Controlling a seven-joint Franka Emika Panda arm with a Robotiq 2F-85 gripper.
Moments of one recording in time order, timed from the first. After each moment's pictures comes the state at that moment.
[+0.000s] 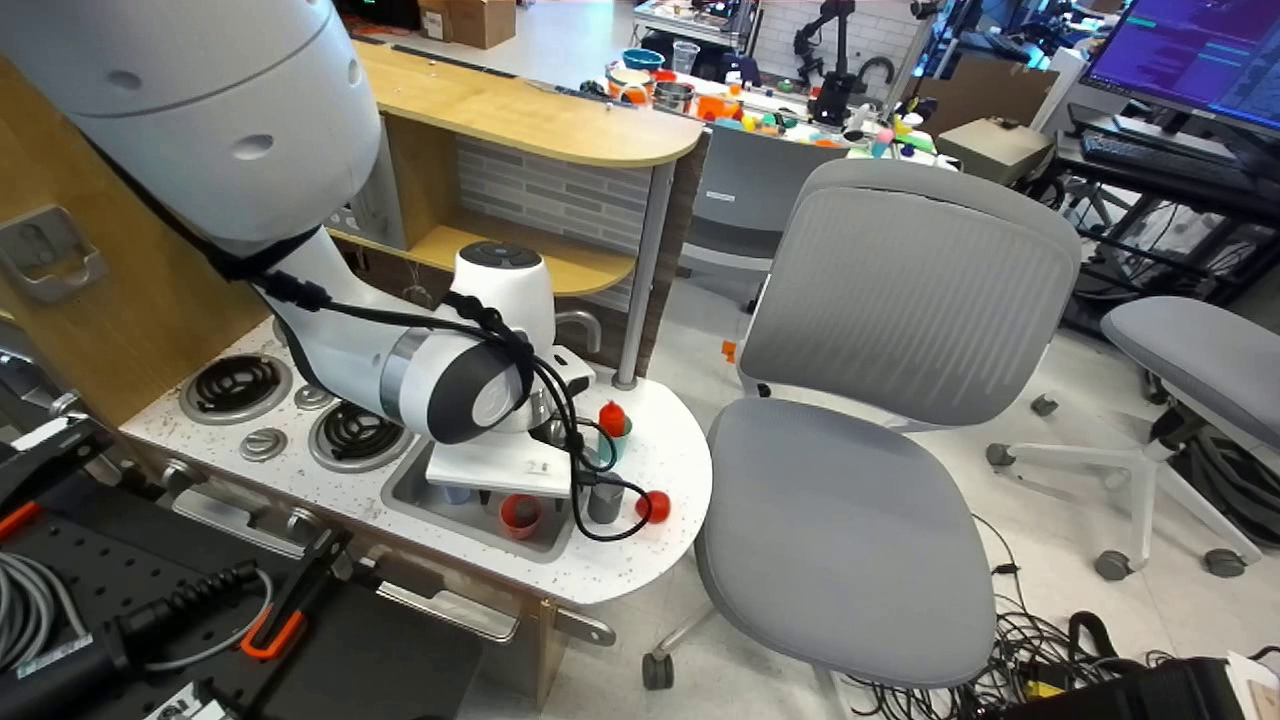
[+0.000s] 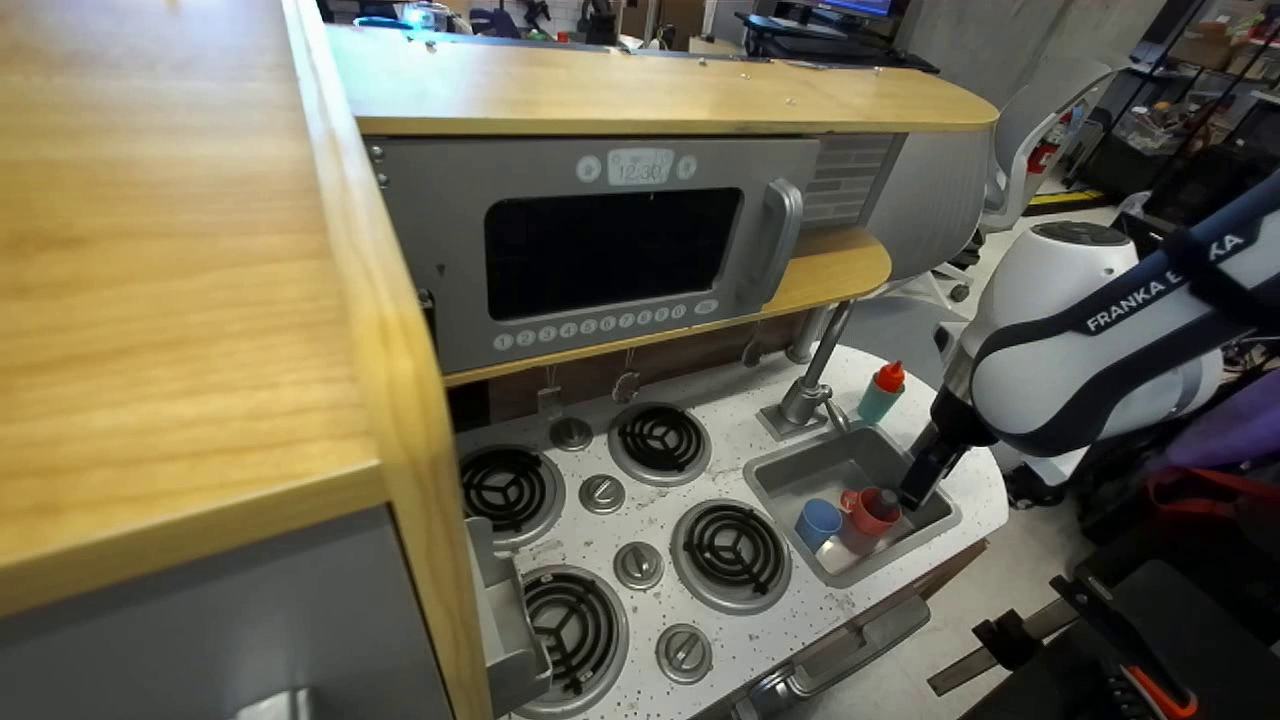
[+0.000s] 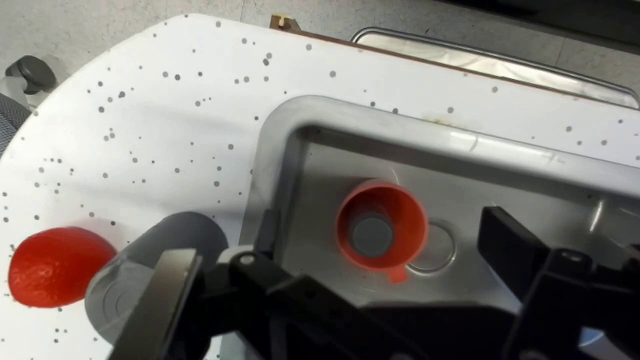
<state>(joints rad) -0.30 0.91 -0.07 -1.92 -0.23 2.79 -0.40</state>
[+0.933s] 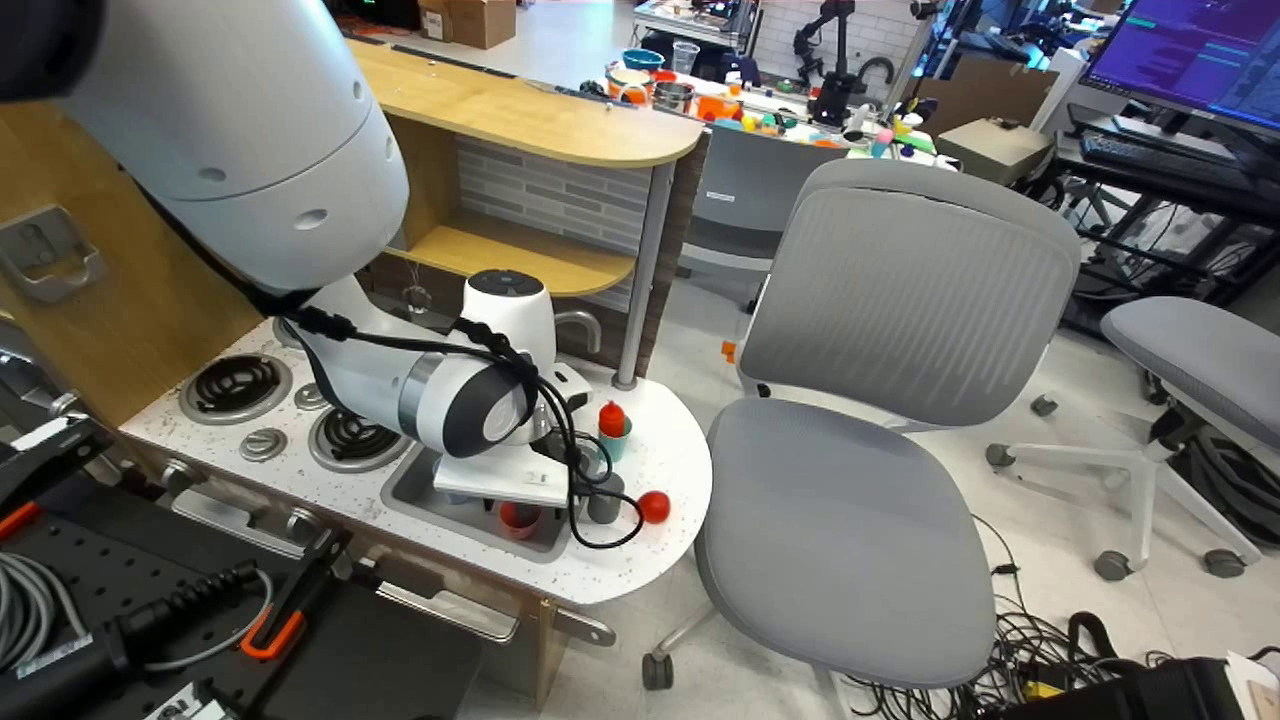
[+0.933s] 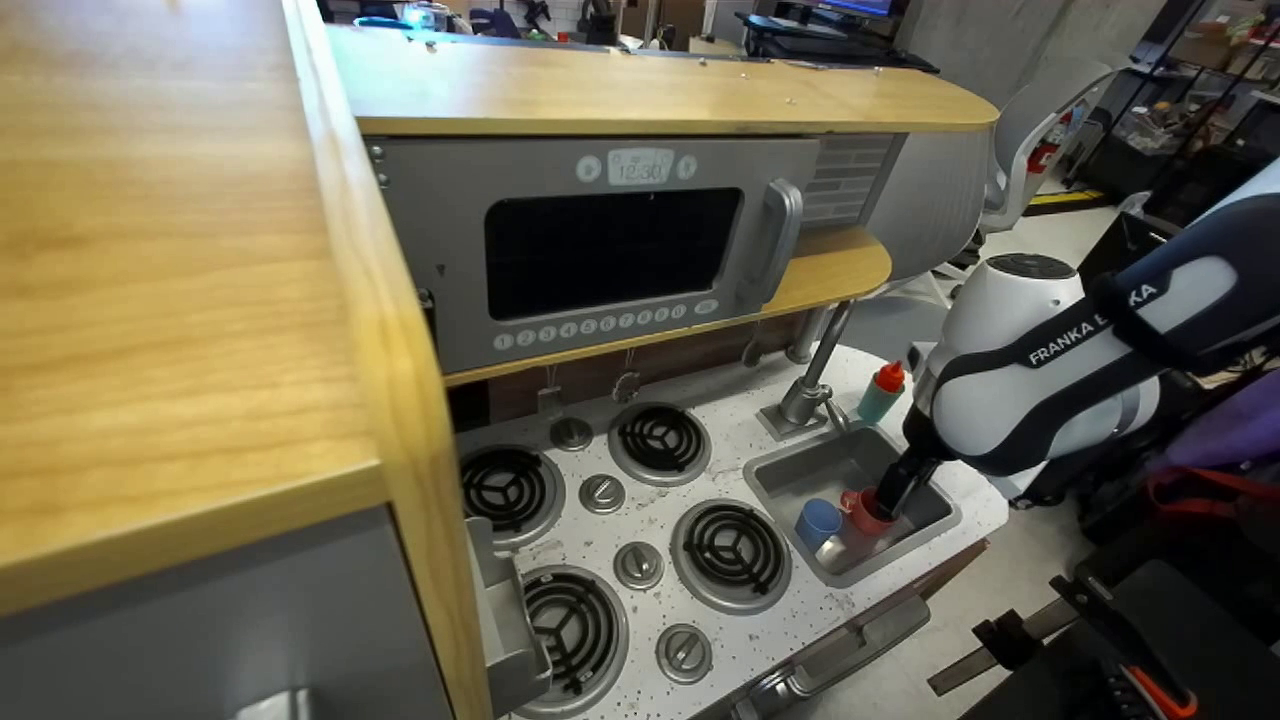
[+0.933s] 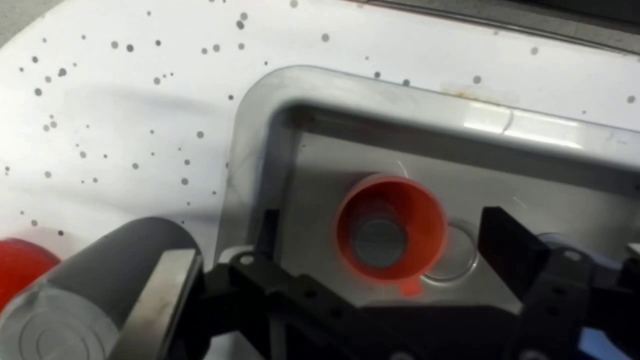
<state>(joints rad) -0.29 1.04 -0.07 -1.80 -0.23 2.79 -0.36</state>
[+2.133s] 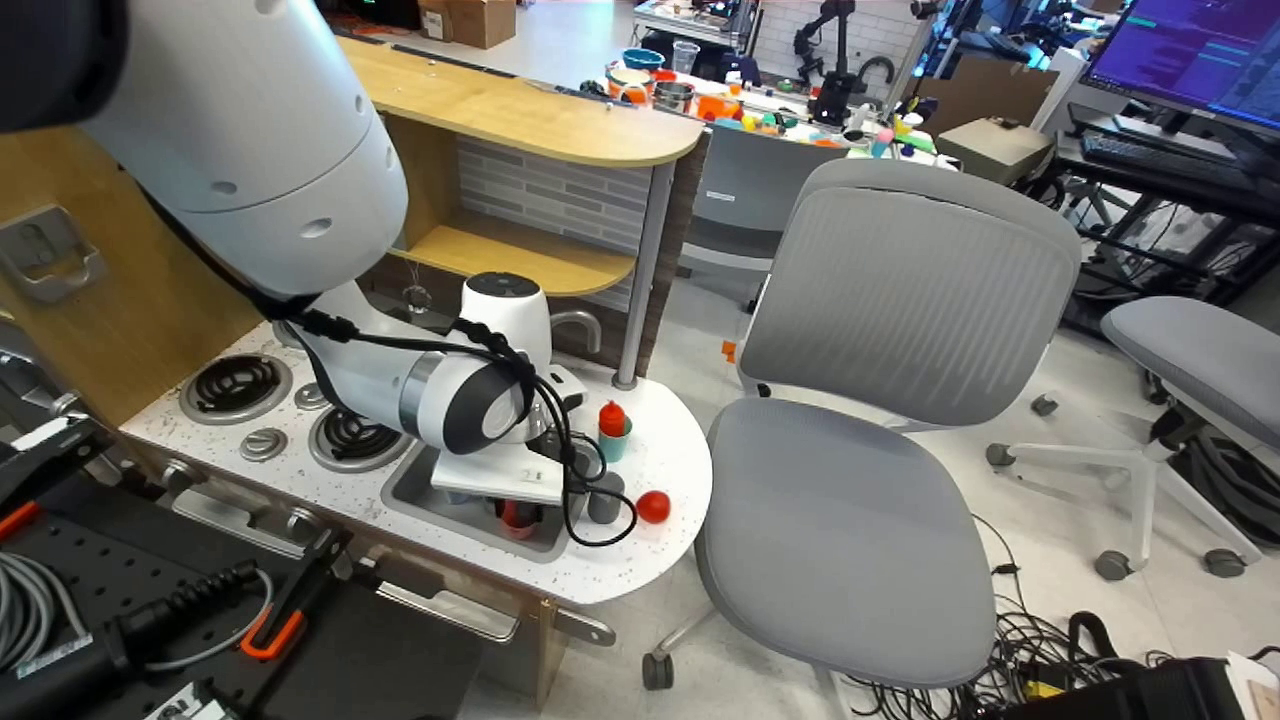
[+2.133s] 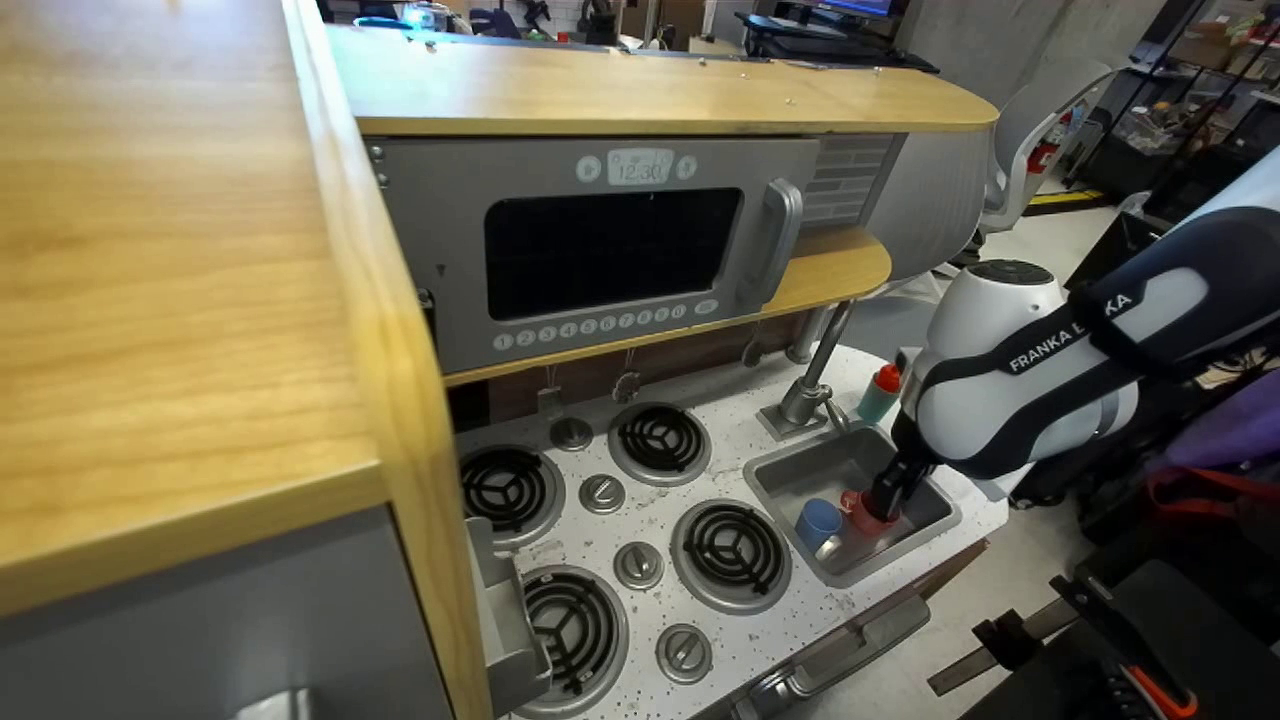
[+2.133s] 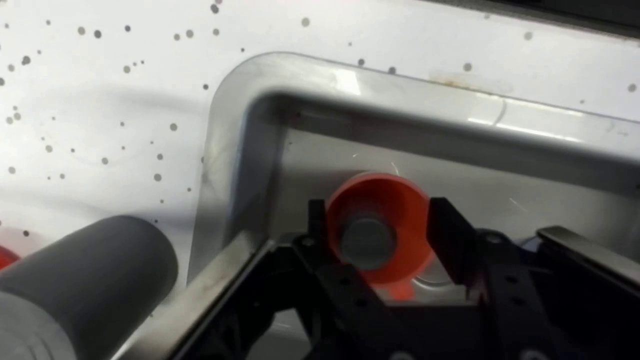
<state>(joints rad) -0.27 1.07 -0.07 -1.77 -0.23 2.76 -0.34</state>
